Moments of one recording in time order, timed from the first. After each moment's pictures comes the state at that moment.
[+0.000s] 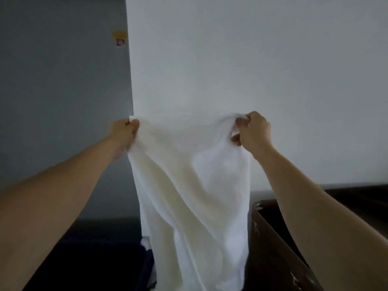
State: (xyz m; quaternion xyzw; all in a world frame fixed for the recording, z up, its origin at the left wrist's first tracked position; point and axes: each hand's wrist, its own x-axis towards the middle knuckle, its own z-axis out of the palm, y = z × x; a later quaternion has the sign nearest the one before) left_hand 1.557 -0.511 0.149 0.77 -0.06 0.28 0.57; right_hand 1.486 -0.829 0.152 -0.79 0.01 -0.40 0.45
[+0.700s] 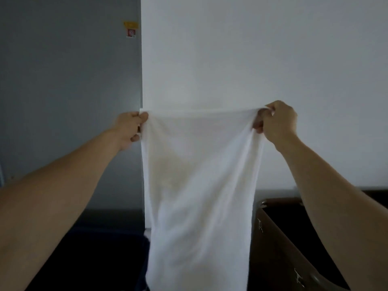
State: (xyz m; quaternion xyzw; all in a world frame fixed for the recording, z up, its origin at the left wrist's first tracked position) left_hand 1.566 -0.485 0.145 0.71 -0.07 0.18 0.67; right_hand 1.479 -0.832 0.167 -0.79 0.05 -0.43 0.42
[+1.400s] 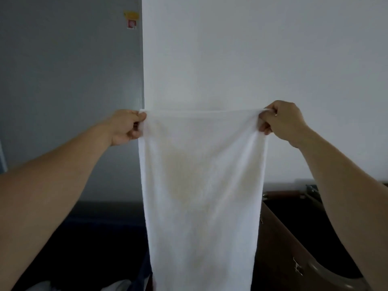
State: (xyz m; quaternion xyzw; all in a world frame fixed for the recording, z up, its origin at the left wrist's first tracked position) left_hand 1.555 -0.465 0.138 0.70 -0.09 0.06 0.71; right_hand 1.464 -0.852 0.165 -0.86 0.00 -0.34 0.38
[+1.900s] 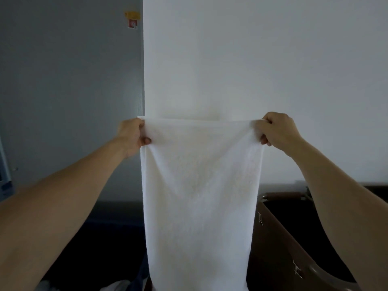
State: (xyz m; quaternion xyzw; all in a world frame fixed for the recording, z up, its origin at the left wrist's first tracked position) left_hand 1.540 -0.505 0.117 0.59 -0.01 0.17 0.79; right_hand 1.470 -0.850 0.145 -0.88 -0.02 -0.32 0.36
